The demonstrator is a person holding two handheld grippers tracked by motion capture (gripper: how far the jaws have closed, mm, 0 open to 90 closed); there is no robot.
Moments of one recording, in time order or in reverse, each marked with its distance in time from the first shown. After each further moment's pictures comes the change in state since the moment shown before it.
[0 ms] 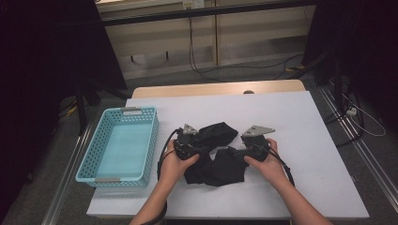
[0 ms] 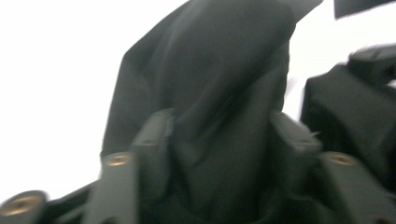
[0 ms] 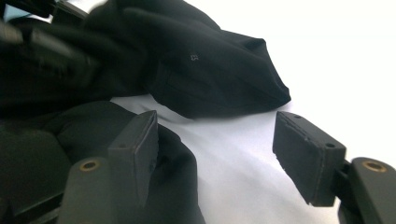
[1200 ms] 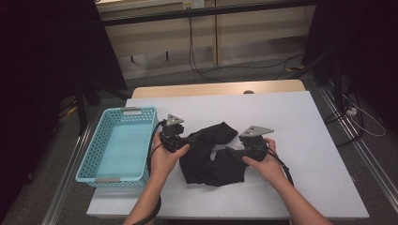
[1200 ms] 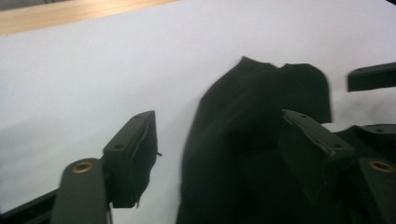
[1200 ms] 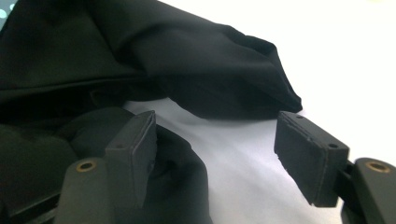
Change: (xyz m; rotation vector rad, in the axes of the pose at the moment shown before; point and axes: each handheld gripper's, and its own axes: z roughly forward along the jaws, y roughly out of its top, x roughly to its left) left arm 0.009 0.016 -0.031 -0.111 0.076 -0.039; right arm 0.002 0.000 0.003 -0.014 0.024 -0.001
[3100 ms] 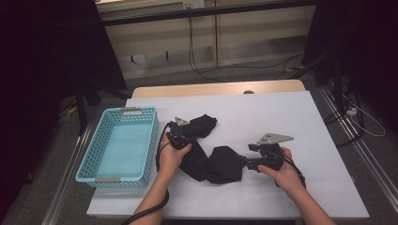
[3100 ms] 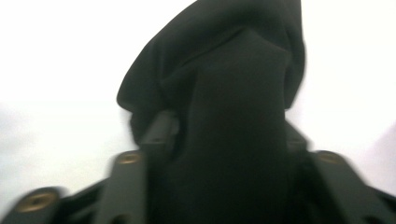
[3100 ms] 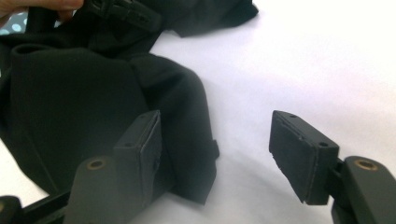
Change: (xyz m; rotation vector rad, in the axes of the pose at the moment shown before) left arm 0.026 -0.021 0.056 0.124 0.114 0.000; right arm -0.009 -0.024 -0.041 -0.019 0.076 0.053
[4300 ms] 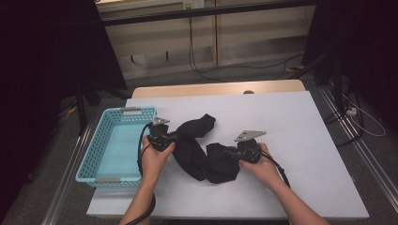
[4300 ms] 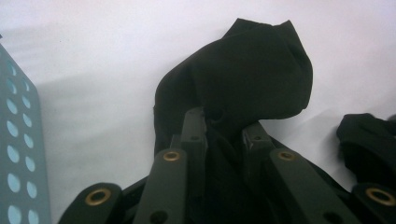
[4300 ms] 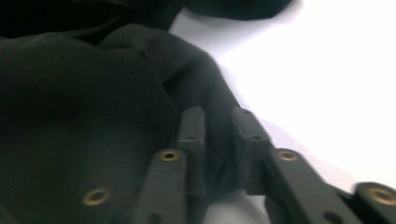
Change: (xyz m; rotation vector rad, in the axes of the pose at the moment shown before) left arm 0.024 -0.006 -0.058 -0.085 -0.036 -0.137; right arm 0.017 0.014 0.055 0.101 0.046 -0.050
